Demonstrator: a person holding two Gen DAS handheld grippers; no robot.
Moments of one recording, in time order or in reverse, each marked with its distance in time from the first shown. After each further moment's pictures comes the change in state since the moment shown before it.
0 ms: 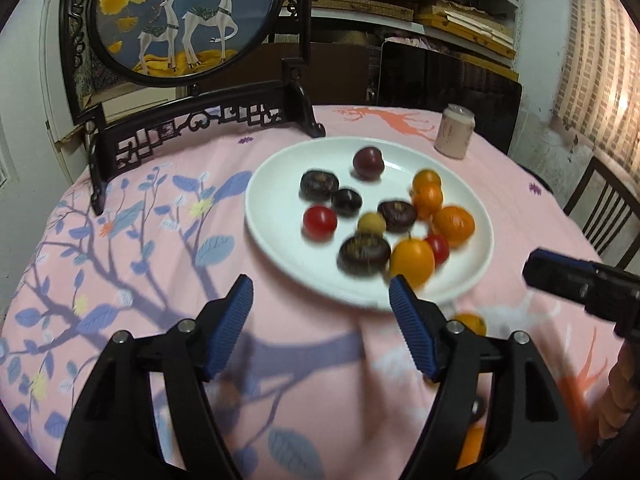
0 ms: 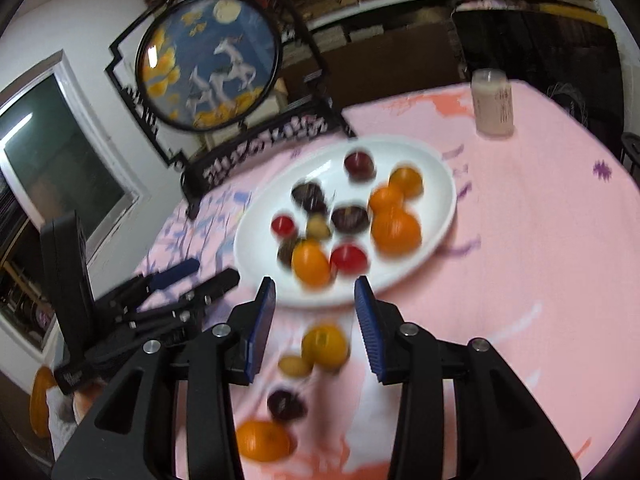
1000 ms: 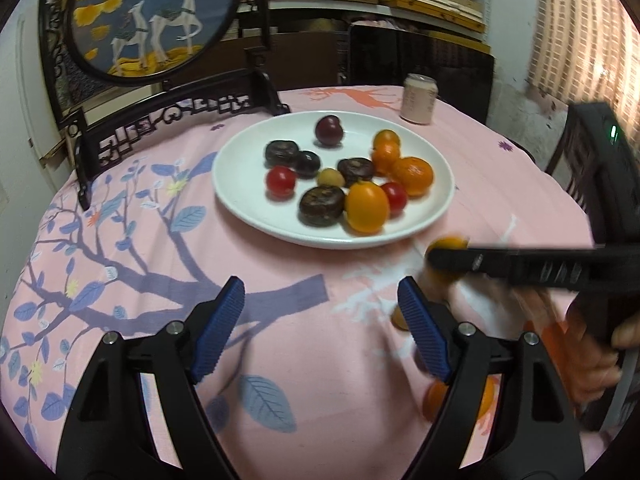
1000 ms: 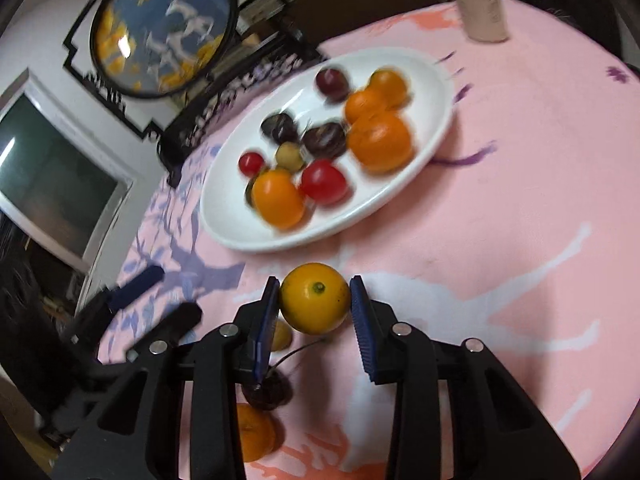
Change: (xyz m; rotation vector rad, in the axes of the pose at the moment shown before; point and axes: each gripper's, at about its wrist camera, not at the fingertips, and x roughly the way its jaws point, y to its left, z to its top) left arm -0.012 -0.027 -0.029 0.110 0.039 -0.059; right arm 0.041 -0.029 -0.014 0.155 0.148 0.016
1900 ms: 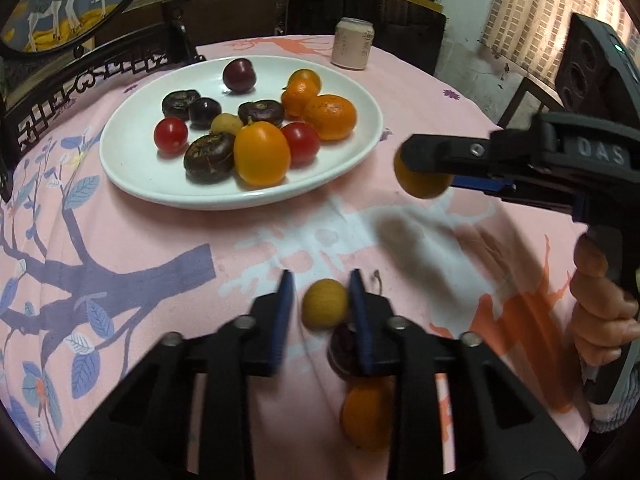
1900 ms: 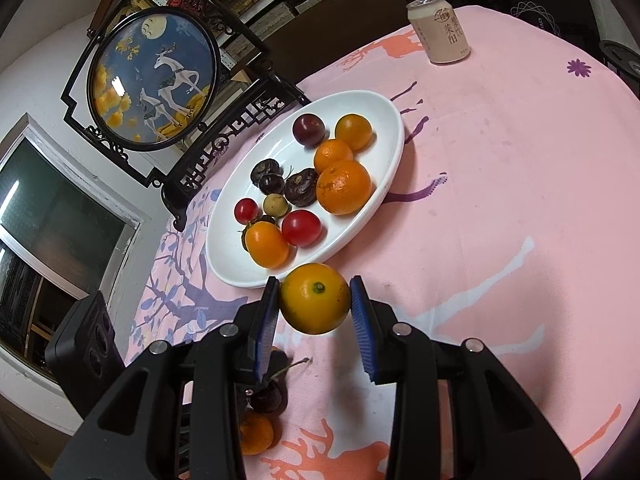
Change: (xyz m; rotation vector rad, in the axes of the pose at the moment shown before) left arm 0.035 -0.038 -0.006 0.055 0.157 -0.224; right arm -0.033 -0.020 0.010 0.096 -0.073 0.039
